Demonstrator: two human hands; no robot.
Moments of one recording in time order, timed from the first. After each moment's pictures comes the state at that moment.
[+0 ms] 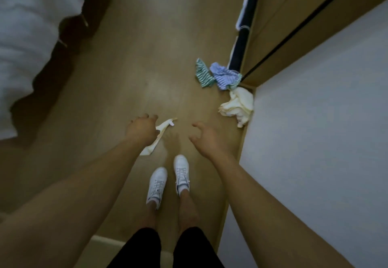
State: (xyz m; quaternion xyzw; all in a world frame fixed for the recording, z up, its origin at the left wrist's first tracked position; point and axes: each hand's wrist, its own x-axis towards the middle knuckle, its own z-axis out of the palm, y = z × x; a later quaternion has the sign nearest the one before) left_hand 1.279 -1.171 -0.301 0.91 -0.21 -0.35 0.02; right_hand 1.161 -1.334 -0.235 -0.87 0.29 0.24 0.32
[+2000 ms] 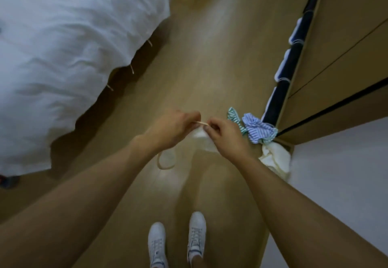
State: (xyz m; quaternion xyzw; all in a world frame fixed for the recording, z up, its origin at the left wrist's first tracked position) left_hand 1.434 -1.243 -0.220 0.89 -0.40 -0.13 0.19; right_hand 1.361 -1.407 -0.242 -0.91 0.10 0.05 0.39
